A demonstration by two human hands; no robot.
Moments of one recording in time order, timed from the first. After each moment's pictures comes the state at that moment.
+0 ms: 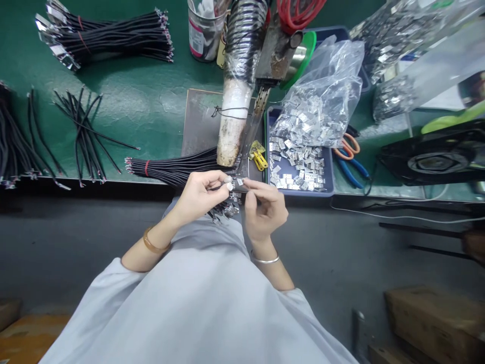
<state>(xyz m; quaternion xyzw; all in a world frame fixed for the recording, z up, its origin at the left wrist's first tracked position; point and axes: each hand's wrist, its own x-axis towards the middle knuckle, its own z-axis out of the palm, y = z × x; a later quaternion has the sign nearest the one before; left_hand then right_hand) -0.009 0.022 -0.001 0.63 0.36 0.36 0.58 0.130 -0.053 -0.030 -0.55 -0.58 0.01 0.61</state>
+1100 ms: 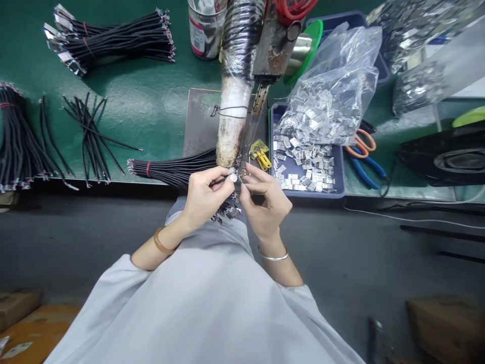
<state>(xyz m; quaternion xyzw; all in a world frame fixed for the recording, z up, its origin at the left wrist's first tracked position) 0.010 0.013 -0.003 0.62 0.42 0.45 0.48 0.141 -0.041 -0.021 -0.56 -0.62 0.03 0.54</state>
